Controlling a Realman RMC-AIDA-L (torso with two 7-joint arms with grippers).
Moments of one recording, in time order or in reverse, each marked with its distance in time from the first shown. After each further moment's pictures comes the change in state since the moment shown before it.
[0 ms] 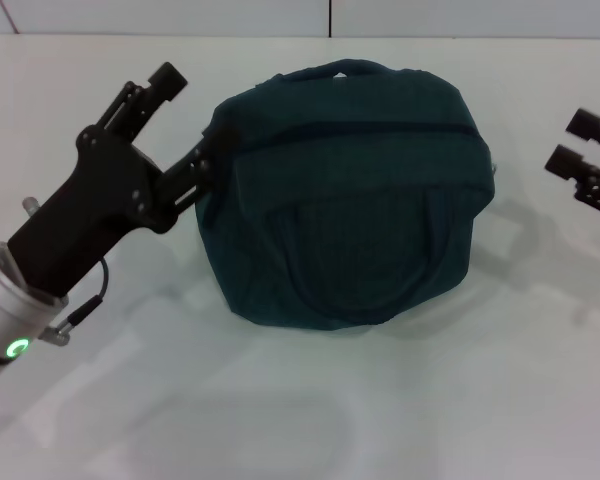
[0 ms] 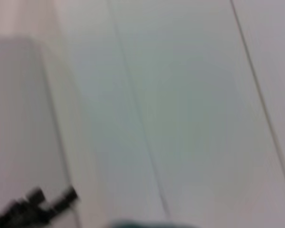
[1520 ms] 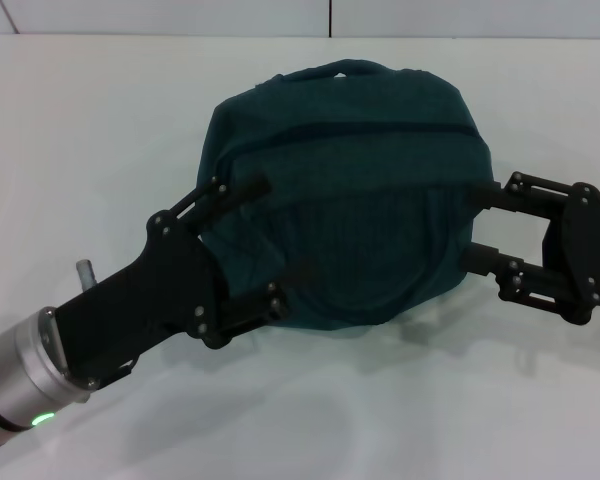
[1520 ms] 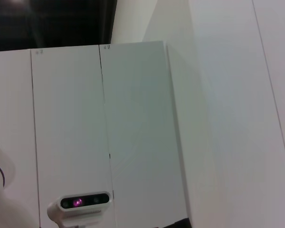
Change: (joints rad) left arm 0.024 0.000 -0.004 0.019 0.281 0.059 0.123; right arm 0.012 0.051 0.028 -0.151 -0.265 -0.116 -0.042
